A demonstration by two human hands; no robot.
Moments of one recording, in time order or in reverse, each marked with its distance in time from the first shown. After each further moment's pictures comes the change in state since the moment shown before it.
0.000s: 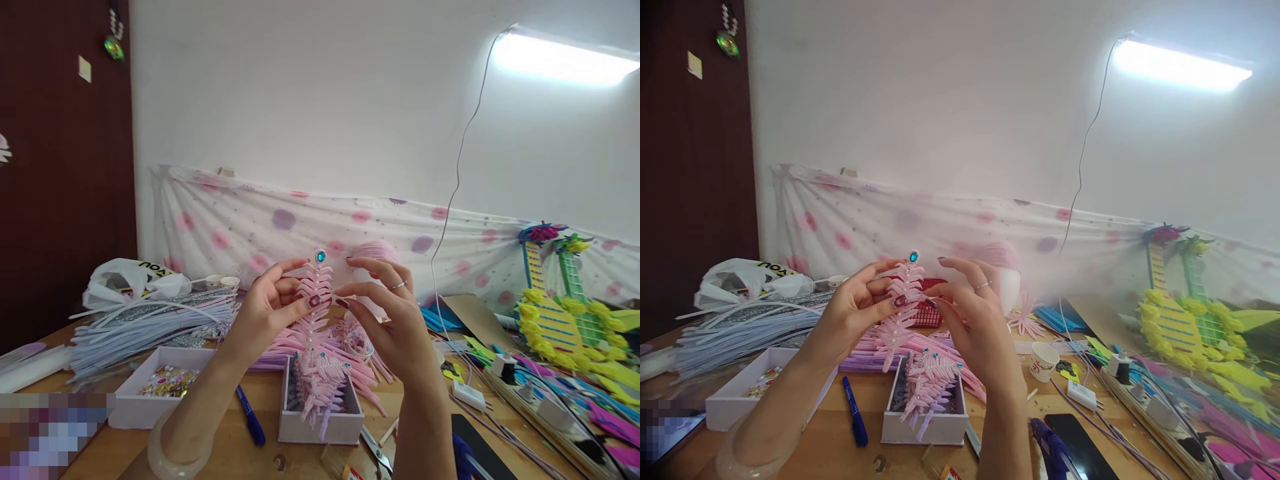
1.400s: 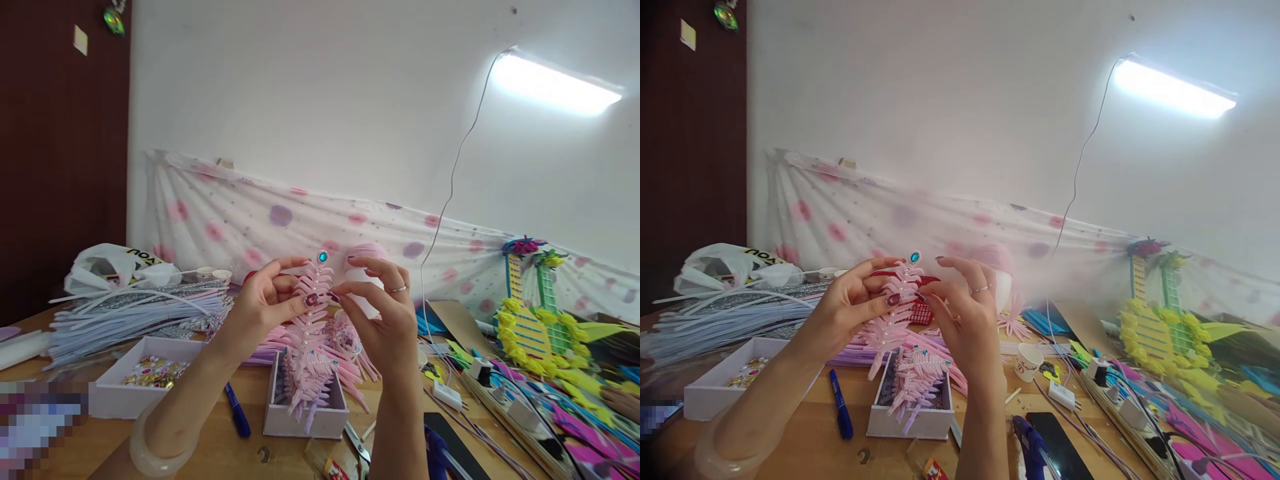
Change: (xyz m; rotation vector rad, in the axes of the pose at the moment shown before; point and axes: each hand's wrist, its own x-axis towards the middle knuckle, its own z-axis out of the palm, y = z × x) left_hand -0.005 0.002 0.002 -0.089 -0.066 -0.011; right_hand 0.003 -0.005 0.006 -0.013 0.153 -0.069
